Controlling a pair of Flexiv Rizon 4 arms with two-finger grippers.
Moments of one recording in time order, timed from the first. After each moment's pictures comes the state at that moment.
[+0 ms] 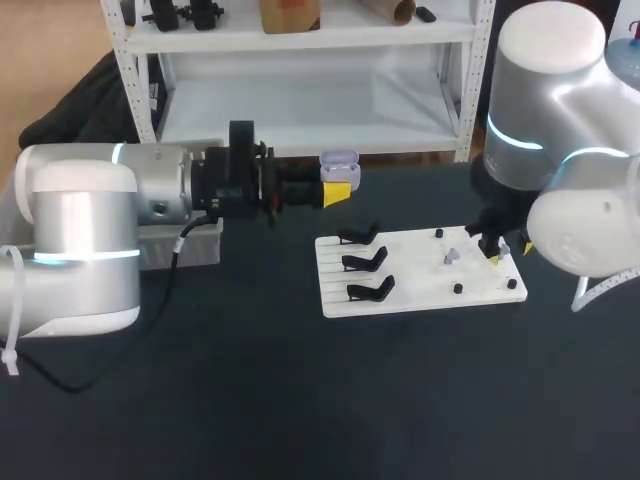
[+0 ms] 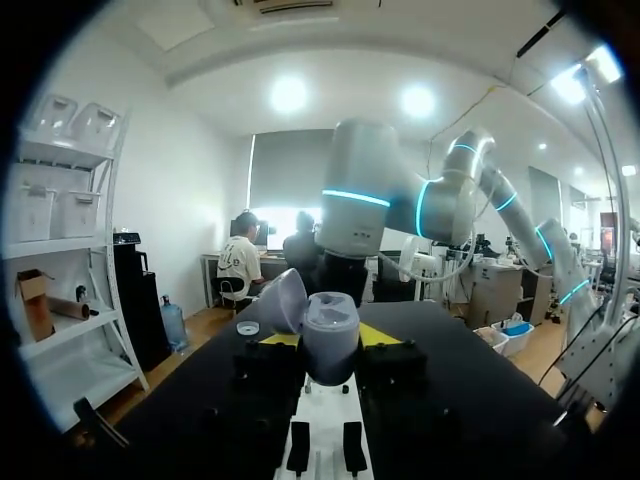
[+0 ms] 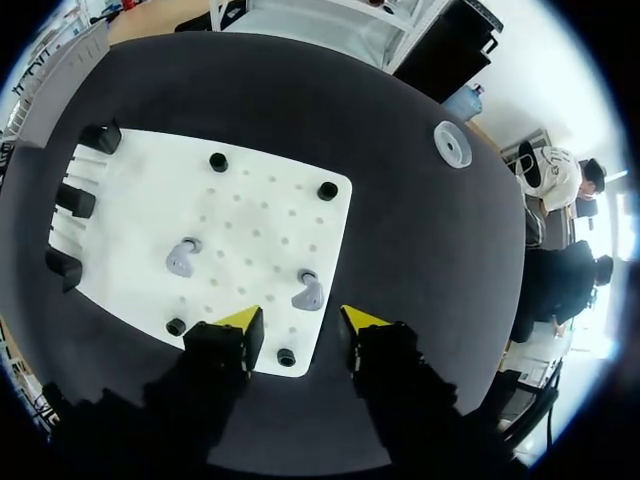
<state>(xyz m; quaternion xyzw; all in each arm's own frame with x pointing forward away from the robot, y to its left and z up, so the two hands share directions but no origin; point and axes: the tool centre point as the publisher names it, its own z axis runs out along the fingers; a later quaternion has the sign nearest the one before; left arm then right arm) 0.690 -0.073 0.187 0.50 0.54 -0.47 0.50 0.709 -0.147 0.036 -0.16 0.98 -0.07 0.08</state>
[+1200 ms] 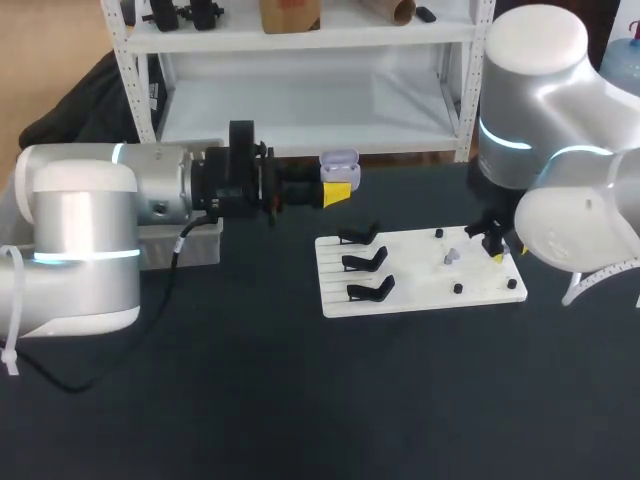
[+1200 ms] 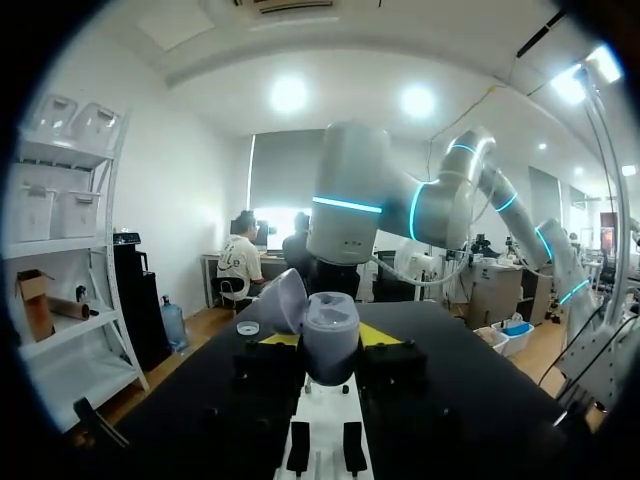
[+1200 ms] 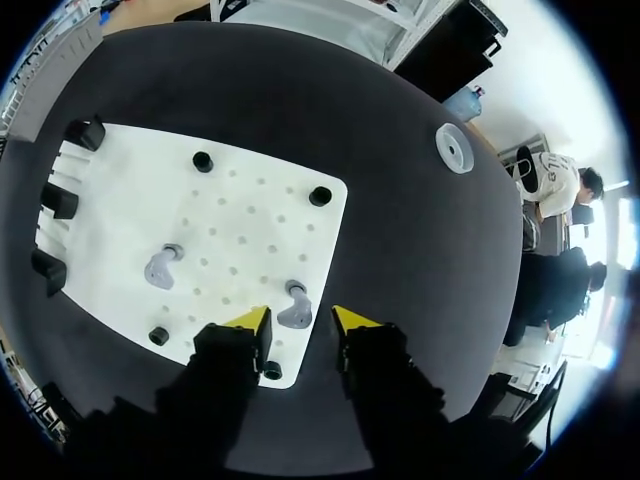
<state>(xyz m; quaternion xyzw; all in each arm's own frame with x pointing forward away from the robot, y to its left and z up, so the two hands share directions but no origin) 0.690 -0.073 0.187 0.50 0.54 -0.47 0.50 0.718 -0.154 0.028 -0.18 0.98 -0.08 0.07</state>
